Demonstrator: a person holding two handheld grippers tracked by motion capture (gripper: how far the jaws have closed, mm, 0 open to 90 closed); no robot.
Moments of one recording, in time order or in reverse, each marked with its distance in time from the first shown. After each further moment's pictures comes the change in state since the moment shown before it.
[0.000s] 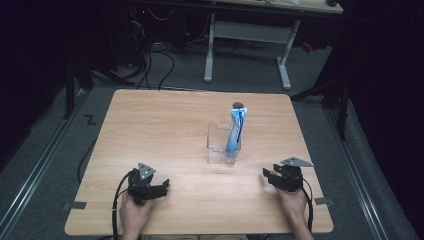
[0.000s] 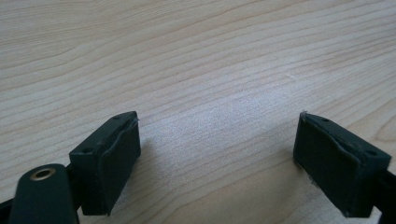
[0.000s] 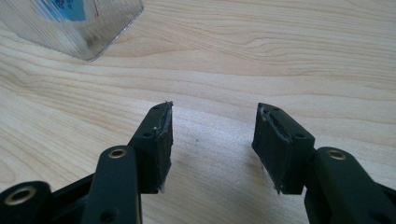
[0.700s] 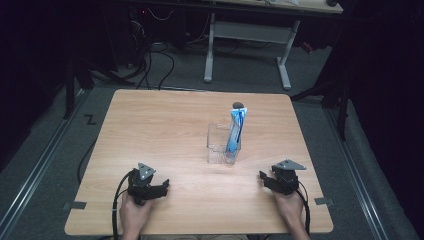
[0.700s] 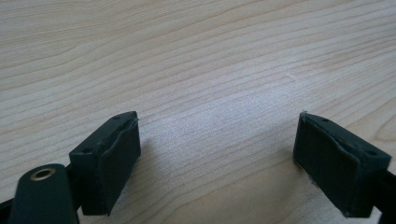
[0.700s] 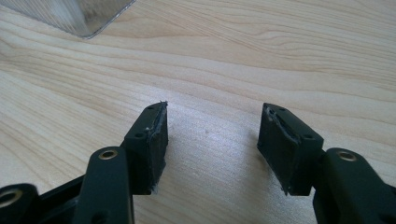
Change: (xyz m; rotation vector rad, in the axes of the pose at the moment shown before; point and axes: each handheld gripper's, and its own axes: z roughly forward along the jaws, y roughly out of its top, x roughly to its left) left arm 0.000 0.000 0.000 -0.001 -0.001 0.000; right arm 0.013 -0.005 0.006 0.018 -0.058 -0.084
